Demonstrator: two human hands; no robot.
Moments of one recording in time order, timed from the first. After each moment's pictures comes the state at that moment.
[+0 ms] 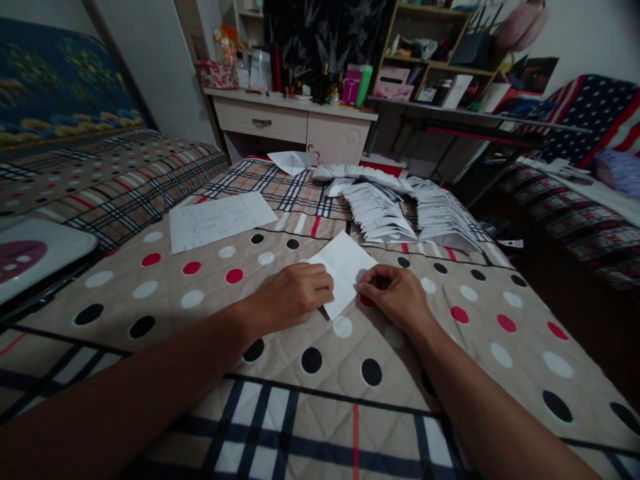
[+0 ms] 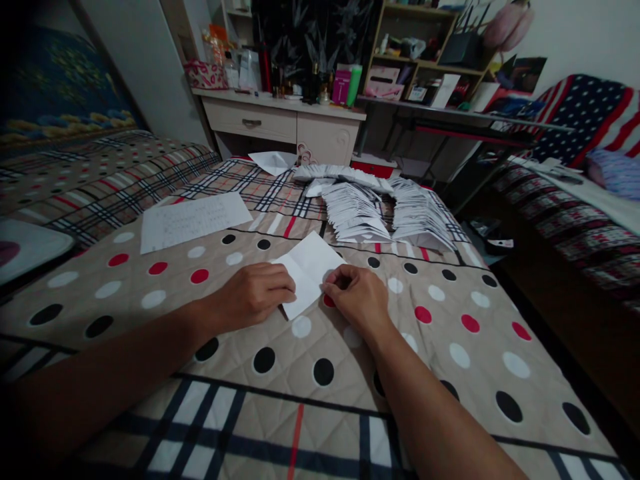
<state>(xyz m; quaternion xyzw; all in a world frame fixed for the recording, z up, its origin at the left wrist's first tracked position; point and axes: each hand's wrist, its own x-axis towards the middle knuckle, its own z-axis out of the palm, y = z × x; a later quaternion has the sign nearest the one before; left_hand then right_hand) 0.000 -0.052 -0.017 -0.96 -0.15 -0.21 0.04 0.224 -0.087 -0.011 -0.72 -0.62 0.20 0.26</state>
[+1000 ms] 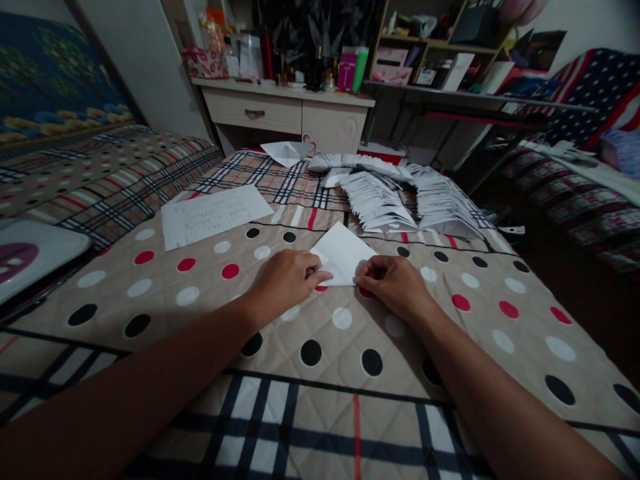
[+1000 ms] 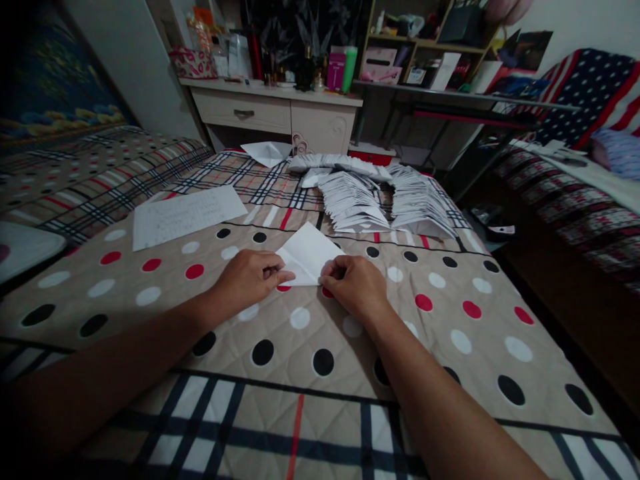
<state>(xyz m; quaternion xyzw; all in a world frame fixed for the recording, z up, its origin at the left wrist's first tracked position) 0.010 -0.046 -0.025 -0.86 -0.43 -0.25 -0.13 0.226 -0.083 -0.008 -0.70 -0.64 0.23 0.23</state>
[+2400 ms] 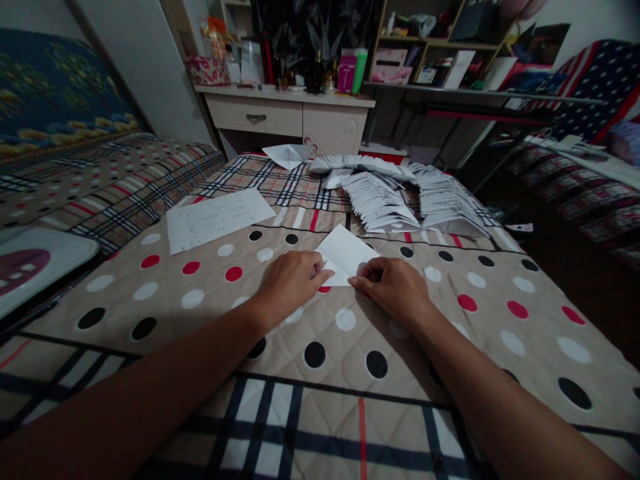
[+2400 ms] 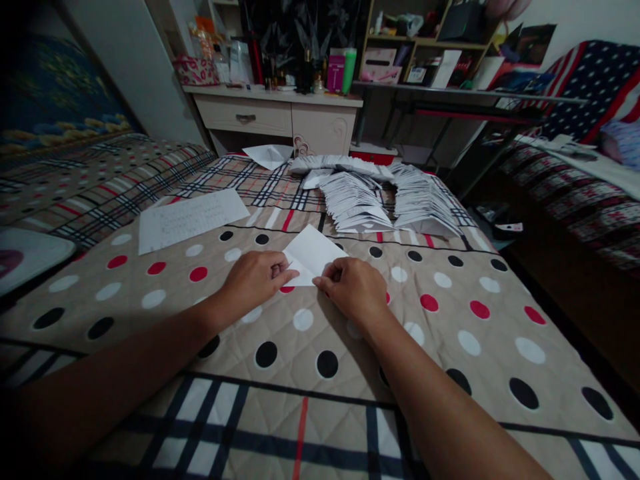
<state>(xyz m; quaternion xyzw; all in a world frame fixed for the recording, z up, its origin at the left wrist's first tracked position) 0.019 -0.048 -0.021 -0.84 -0.50 -0.19 -0.10 0.211 -0.088 0.001 -0.74 -0.64 0.14 0.15</state>
